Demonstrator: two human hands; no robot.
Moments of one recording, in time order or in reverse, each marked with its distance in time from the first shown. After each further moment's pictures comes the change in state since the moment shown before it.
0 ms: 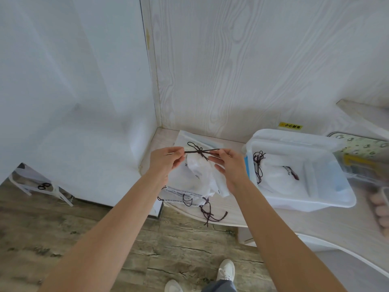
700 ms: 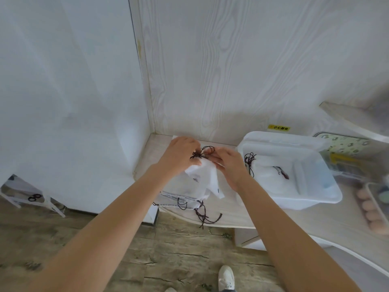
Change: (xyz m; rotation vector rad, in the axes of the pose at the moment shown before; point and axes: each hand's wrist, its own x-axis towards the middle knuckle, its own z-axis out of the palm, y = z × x) left_hand 0.007 0.020 0.033 1.444 -0.358 0.888; right_hand 0.001 -0.013 -0.018 -0.041 -0.152 -0.057
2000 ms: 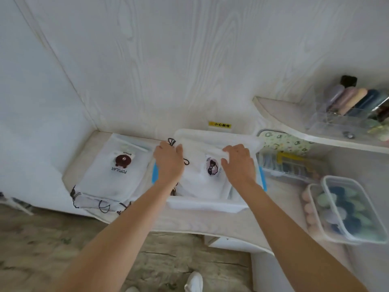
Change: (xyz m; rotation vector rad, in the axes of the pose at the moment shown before) left_hand 0.106 0.206 0.085 -0.397 0.298 -0.833; right_hand 0.028 -0.011 -0.257 -1.334 0.268 -0.229
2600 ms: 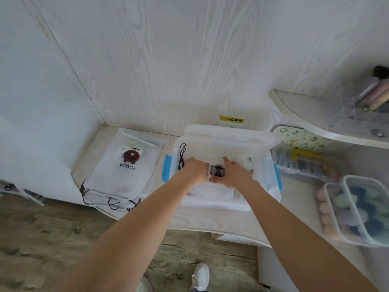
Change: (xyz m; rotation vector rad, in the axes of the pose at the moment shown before) left_hand 0.010 -0.016 0.040 0.558 -0.695 0.347; right_hand 0.011 -0.009 0.053 -0.075 -0.567 0.117
